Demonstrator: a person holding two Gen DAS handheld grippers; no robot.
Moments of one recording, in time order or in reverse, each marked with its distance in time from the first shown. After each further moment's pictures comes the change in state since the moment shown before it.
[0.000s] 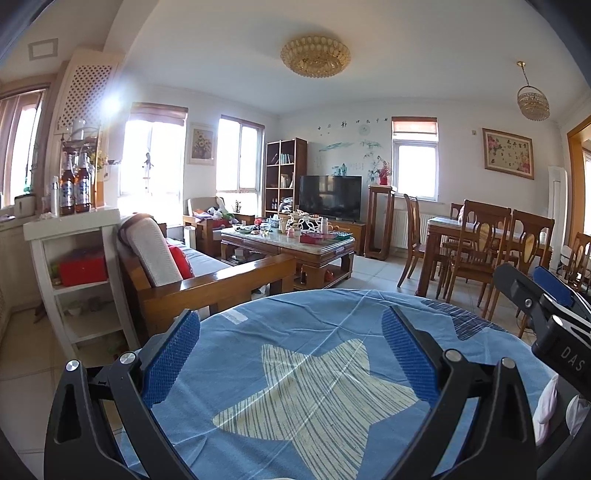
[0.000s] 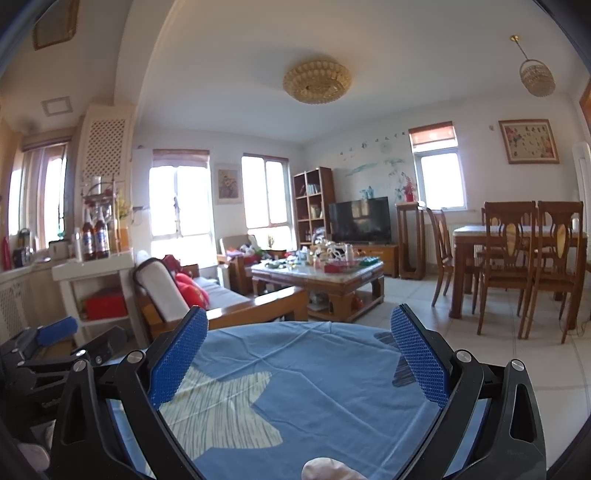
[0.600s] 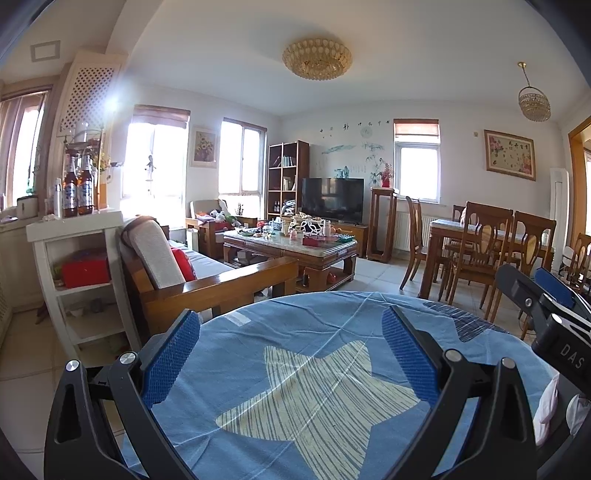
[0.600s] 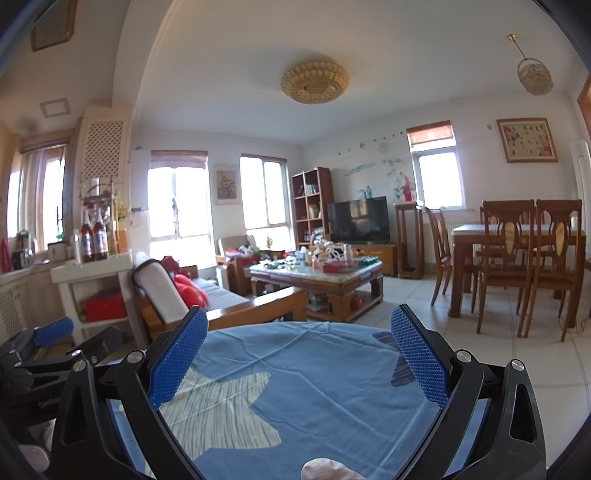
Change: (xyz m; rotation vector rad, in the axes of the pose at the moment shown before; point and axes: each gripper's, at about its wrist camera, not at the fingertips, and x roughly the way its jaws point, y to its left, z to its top) left arm -0.006 -0.003 -0.002 -0.001 -0.007 0.014; right arm -0.001 -0.004 0.002 0.004 -0.002 -0.004
